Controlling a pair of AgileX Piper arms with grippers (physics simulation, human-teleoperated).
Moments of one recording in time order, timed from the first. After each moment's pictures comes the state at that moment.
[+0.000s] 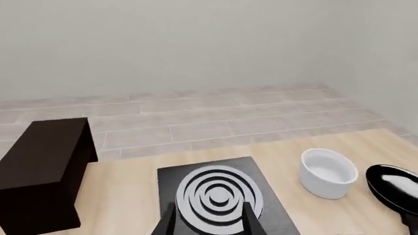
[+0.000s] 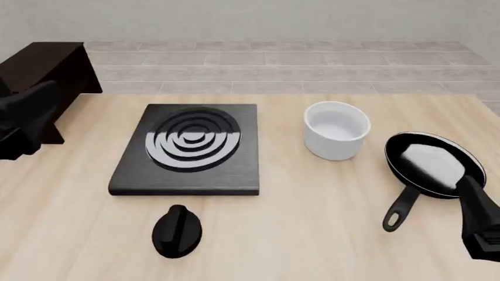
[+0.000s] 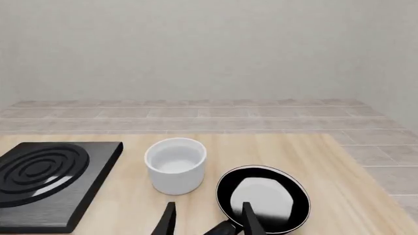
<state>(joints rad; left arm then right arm) -0.24 0.50 -0.48 0.06 -0.04 0.00 0.02 0.00 -0.01 0.01</state>
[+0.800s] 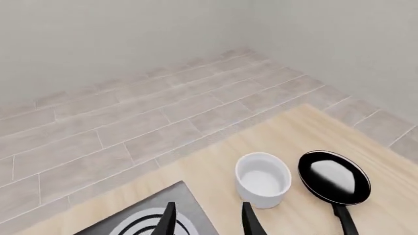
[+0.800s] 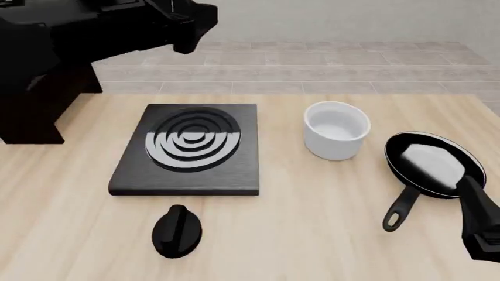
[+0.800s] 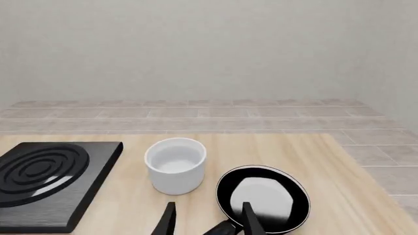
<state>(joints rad) -0.57 1.21 -1.06 0.05 0.00 0.00 0.01 0.00 -0.01 0.01</state>
